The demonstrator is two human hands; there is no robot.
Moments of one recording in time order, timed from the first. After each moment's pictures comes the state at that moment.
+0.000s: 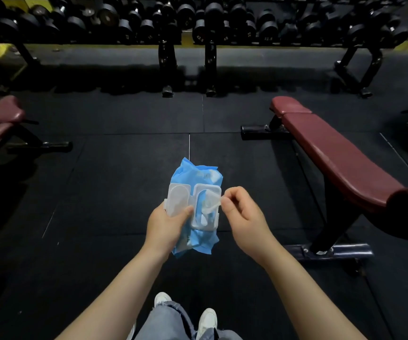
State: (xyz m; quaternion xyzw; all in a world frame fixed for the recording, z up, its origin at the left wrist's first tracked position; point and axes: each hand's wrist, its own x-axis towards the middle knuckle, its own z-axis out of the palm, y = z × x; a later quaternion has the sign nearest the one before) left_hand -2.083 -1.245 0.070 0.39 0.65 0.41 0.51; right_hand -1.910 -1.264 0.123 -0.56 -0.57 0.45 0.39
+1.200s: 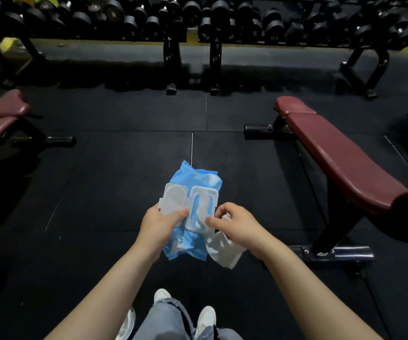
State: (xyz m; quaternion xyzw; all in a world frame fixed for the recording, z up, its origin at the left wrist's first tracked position) left_hand -2.105 -1.247 0.063 0.36 0.65 0.38 0.55; right_hand -1.913 -1.244 0.094 -0.64 -0.54 0.52 0.15
